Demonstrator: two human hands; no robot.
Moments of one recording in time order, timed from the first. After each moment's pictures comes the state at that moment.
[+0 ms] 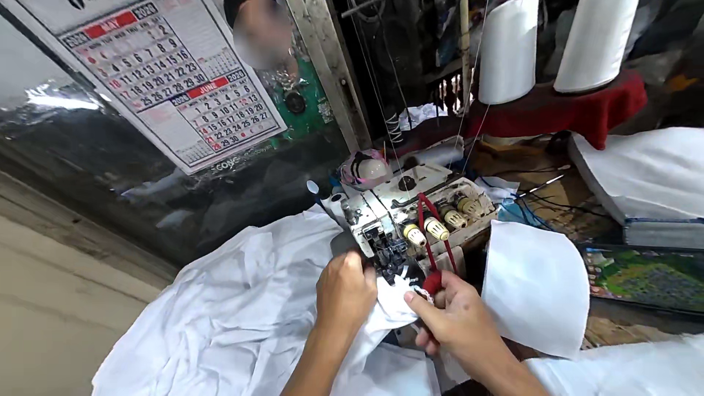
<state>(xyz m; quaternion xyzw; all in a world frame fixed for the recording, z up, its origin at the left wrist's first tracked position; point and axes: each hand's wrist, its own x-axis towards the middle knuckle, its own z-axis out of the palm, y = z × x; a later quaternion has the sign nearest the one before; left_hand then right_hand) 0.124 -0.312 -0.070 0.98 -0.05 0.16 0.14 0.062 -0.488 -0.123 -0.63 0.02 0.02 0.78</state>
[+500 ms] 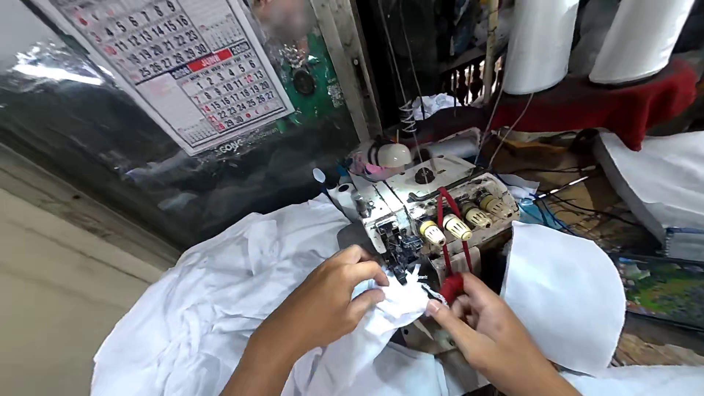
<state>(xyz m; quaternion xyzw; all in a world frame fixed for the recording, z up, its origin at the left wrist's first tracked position) 0.118 -0.259 -0.038 0.93 -0.34 0.02 0.15 0.062 -0.510 -0.146 -0.74 -0.09 -0.07 0.66</state>
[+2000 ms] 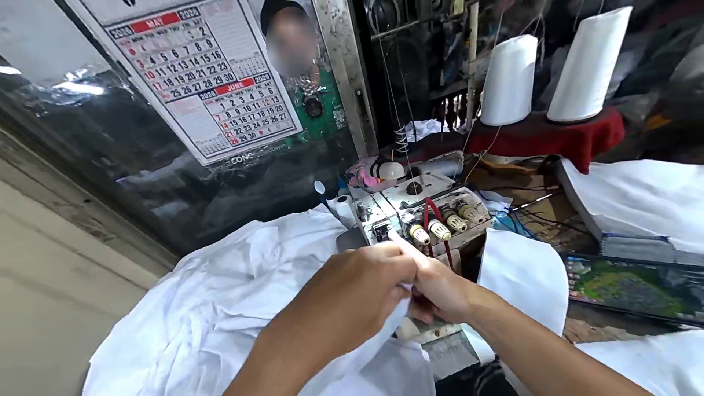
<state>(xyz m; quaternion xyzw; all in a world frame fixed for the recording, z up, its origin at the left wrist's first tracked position) 0.072 -0.307 0.023 0.90 -0.41 0.09 0.09 0.099 -0.491 -0.057 -0.64 -0.20 0.26 0.69</state>
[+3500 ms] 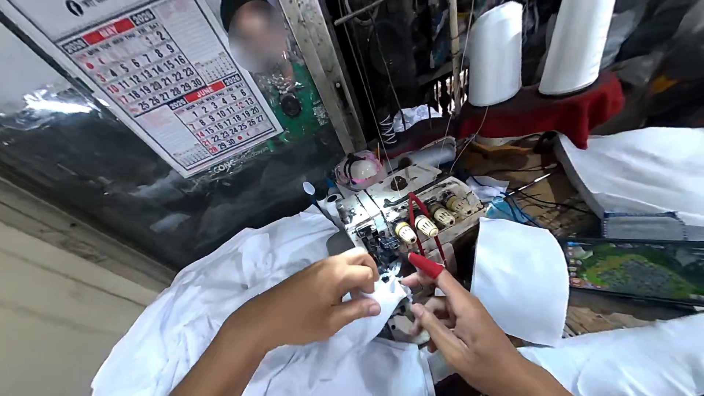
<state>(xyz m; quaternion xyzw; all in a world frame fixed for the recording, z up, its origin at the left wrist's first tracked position) 0.113 -0.276 0.011 0.87 -0.46 -0.09 0.12 0.053 -0.507 -0.142 -0.70 -0.23 -0.10 0.67</state>
